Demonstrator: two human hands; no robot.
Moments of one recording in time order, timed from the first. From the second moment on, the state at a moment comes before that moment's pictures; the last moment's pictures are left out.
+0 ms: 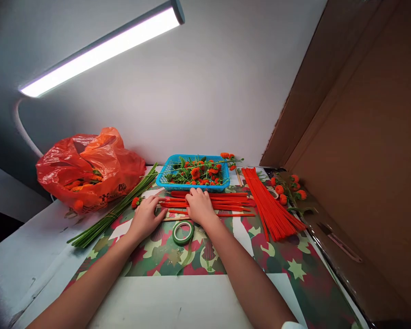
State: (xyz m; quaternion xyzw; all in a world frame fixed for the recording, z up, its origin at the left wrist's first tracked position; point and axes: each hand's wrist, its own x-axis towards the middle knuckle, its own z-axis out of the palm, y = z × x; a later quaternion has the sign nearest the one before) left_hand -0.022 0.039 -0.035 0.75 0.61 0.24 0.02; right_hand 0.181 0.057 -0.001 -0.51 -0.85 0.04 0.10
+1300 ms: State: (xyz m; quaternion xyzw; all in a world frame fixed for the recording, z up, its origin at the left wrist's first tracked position) left_hand 0.036 0.046 0.065 0.58 0.36 0.62 0.38; right_hand 0.188 0.036 0.071 -0.37 -0.71 0.31 0.51
